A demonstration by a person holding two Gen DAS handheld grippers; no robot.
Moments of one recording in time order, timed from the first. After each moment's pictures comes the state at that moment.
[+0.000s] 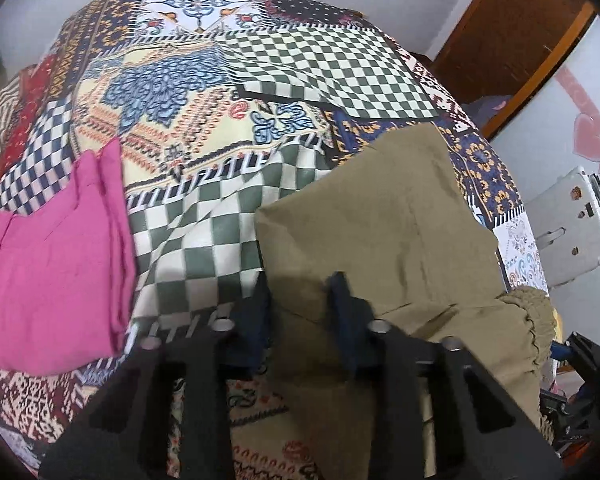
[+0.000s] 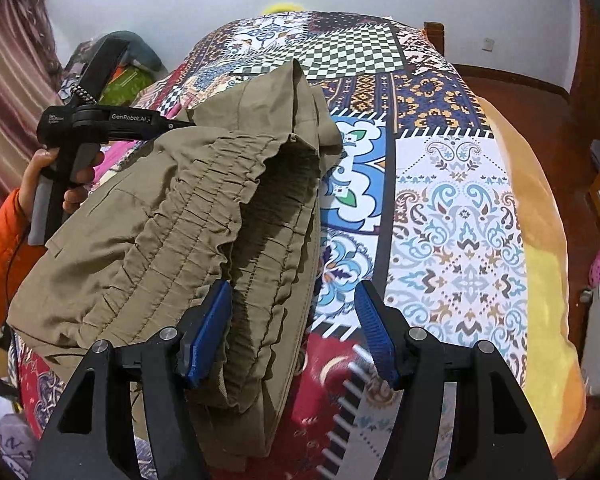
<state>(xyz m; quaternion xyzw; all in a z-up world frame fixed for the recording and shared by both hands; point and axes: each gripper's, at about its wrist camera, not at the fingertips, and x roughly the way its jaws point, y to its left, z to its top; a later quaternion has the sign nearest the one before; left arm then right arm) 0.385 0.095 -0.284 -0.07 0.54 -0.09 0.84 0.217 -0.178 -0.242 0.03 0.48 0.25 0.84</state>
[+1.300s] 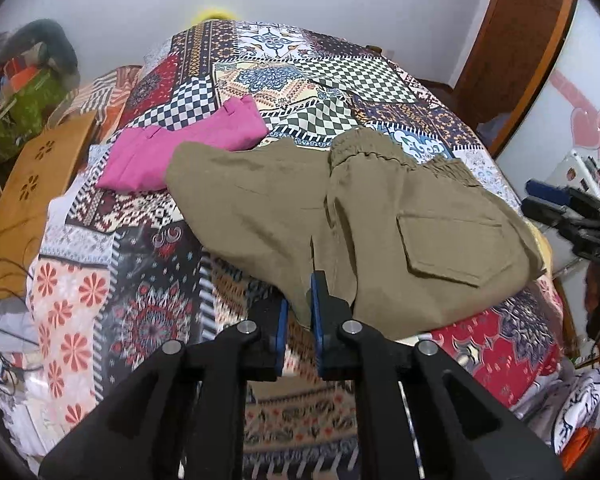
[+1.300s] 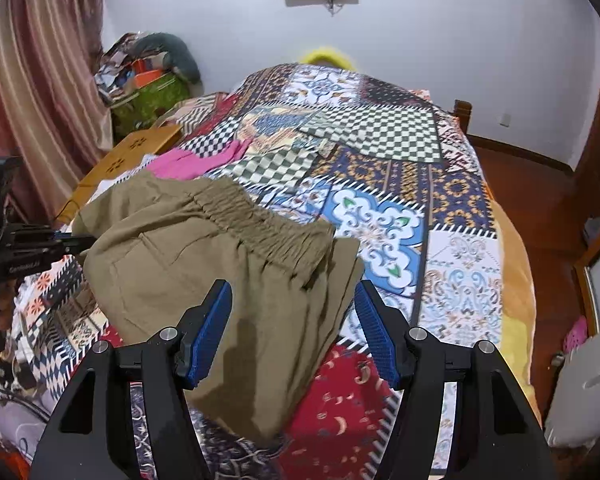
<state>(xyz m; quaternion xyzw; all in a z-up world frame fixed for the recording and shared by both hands) 0.114 0.131 -0.206 -0.06 0.47 -0.01 0.88 0.170 -0.128 -0.169 -0.05 0.41 0.28 0.87</state>
